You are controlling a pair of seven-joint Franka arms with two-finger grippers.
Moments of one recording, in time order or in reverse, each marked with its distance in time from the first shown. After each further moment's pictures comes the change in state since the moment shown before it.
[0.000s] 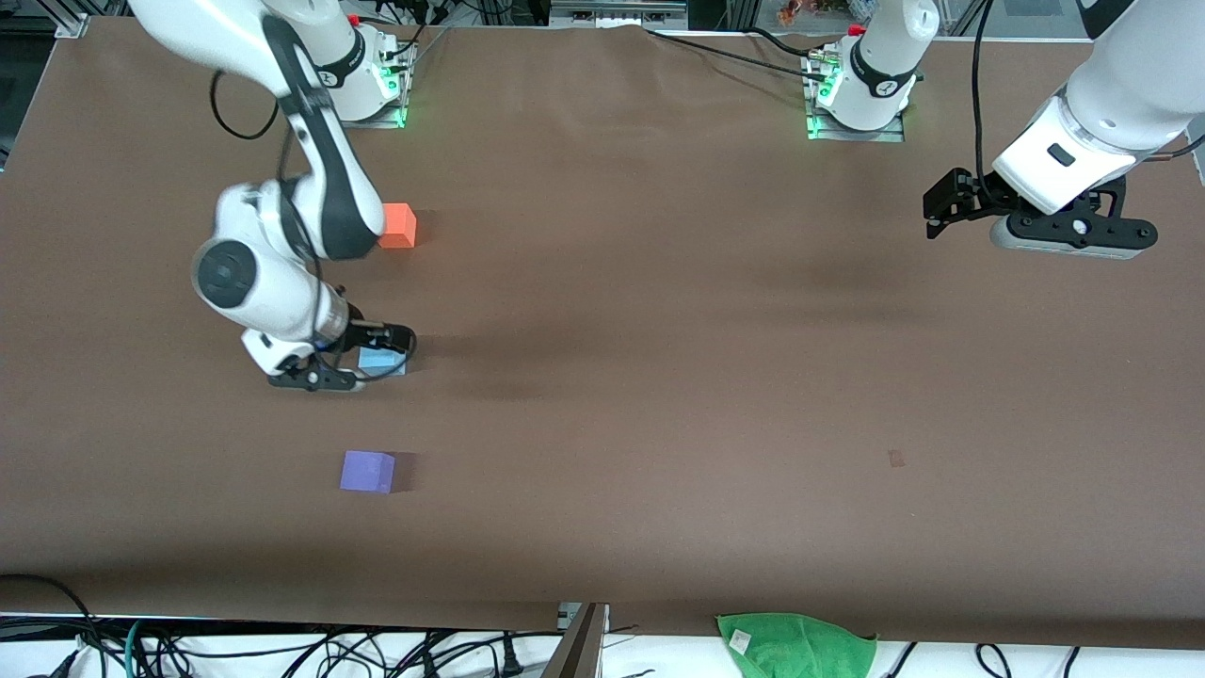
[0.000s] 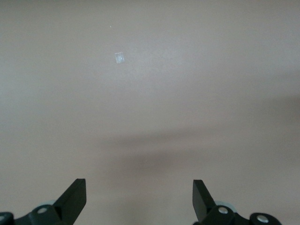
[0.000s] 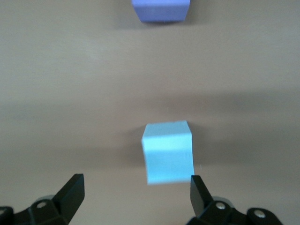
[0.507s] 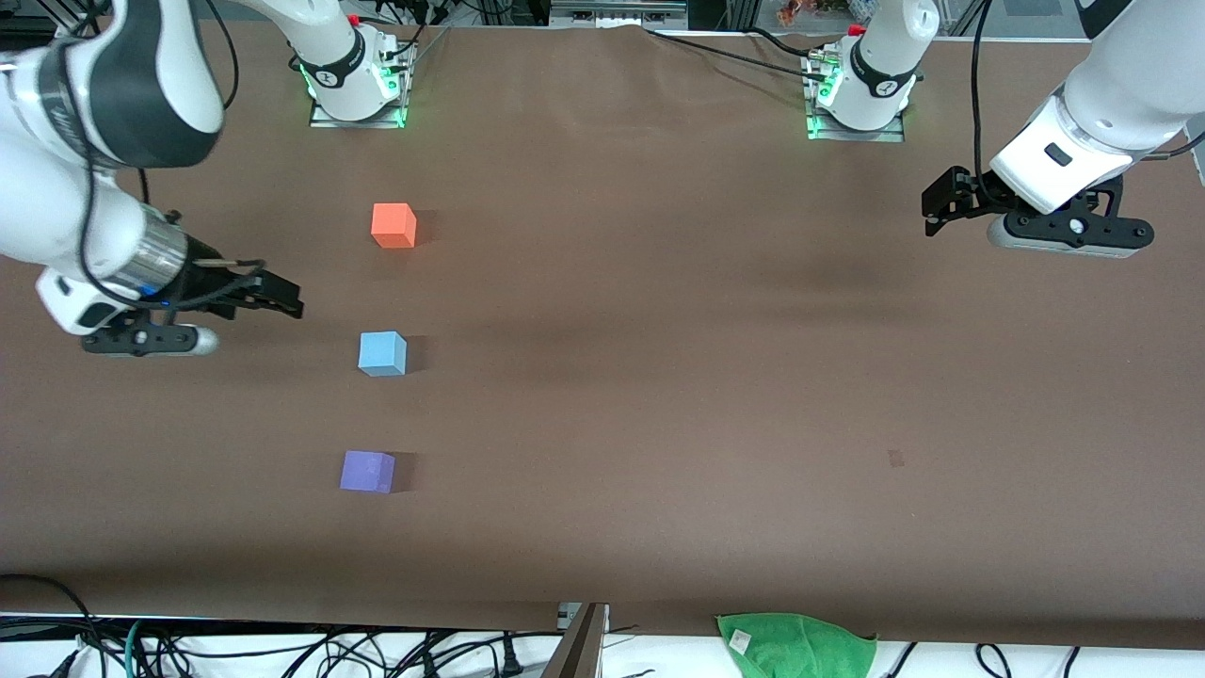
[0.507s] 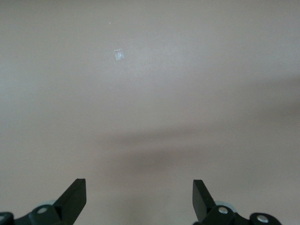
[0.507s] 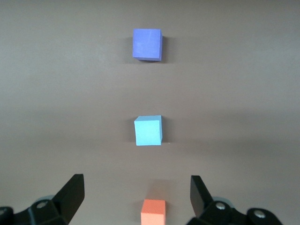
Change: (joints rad) left arm 0.000 0.000 -0.001 0.001 0.000 -0.013 0.000; right arm -0.007 -0.112 -0.136 0.286 -0.009 -0.379 -0.140
